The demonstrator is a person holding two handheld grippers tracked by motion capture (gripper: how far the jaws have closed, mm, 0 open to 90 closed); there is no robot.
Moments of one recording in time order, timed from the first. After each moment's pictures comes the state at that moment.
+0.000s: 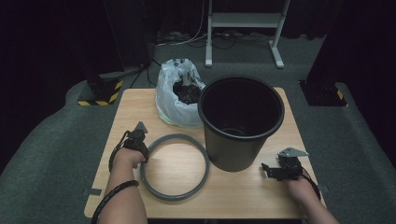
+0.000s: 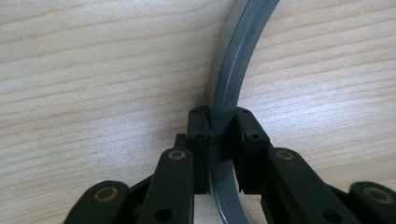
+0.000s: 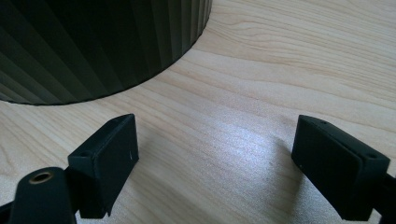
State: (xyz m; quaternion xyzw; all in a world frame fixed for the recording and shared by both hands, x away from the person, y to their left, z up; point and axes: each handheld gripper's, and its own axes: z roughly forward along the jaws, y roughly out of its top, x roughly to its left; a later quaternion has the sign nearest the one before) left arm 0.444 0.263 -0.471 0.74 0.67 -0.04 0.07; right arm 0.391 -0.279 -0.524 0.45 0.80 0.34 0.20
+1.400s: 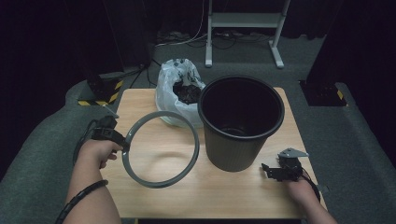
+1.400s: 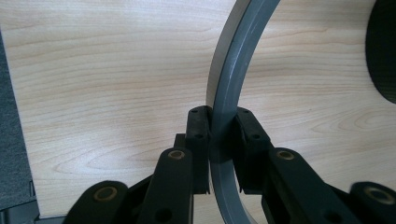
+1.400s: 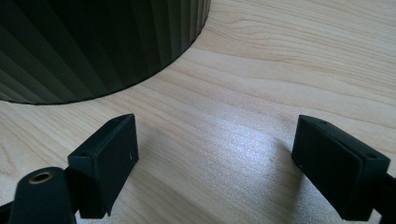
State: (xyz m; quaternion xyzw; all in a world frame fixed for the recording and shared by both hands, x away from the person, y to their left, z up) left arm 0.414 0.320 -0.370 0.70 0.69 -0.04 0.16; right arm 0.389 -0.279 -0.524 0.45 0.80 0.34 0.20
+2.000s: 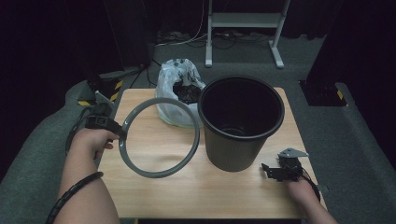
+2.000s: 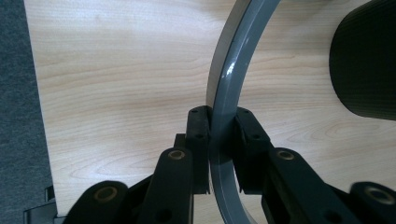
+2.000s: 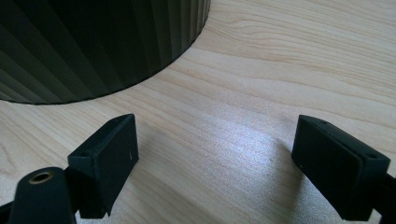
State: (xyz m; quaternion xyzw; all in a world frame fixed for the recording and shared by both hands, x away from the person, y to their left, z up) left arm 0.420 0.317 -0.323 0.70 0.69 -0.01 0.19; right arm 0.389 -0.279 -0.524 0.45 0.80 0.34 0.20
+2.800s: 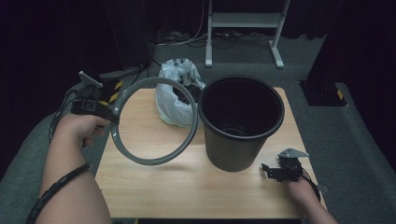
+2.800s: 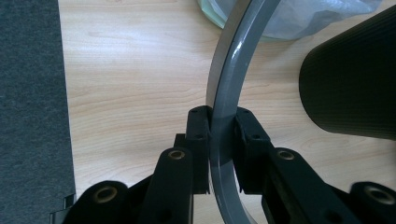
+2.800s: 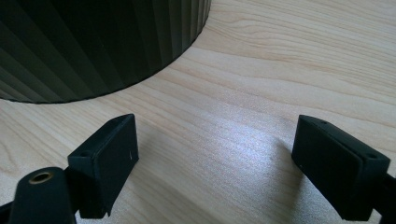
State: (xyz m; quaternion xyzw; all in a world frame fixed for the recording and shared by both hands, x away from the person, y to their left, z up) left arm 0.415 0.319 -0.259 0.70 0.68 0.02 0.22; right arm 0.388 -0.279 -0.524 0.45 0.80 0.34 0.20
